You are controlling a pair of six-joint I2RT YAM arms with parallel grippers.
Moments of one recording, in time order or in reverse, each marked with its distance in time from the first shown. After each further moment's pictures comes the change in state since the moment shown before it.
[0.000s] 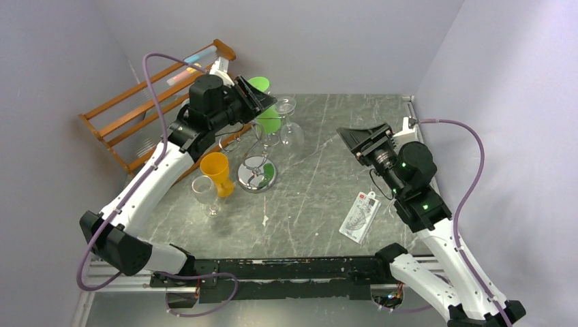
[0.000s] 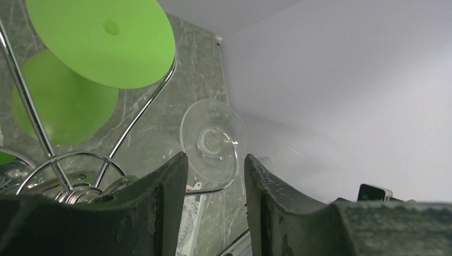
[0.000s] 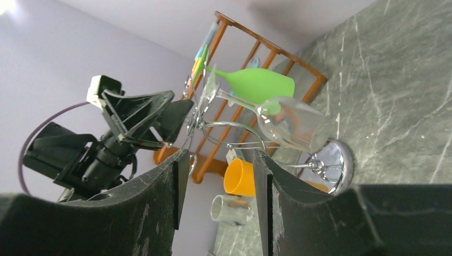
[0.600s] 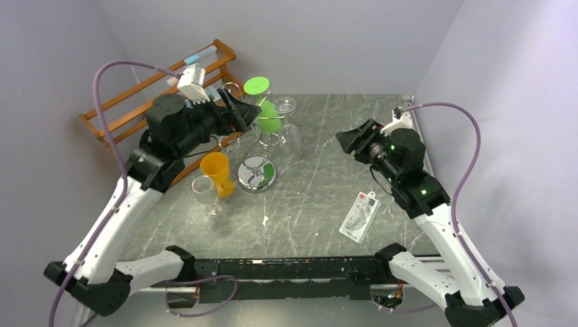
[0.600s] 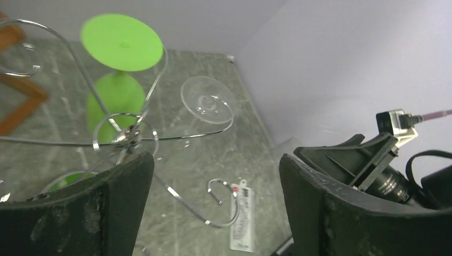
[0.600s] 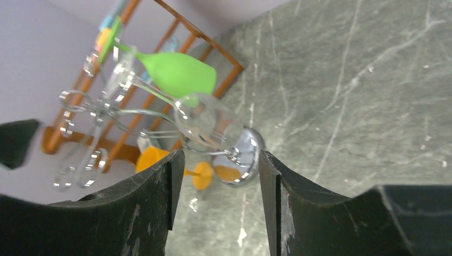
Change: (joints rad) left arm 0.000 -0.270 -0.088 -0.058 -0.006 0.289; right arm 0.000 0.106 0.138 -0.243 0.071 -0.276
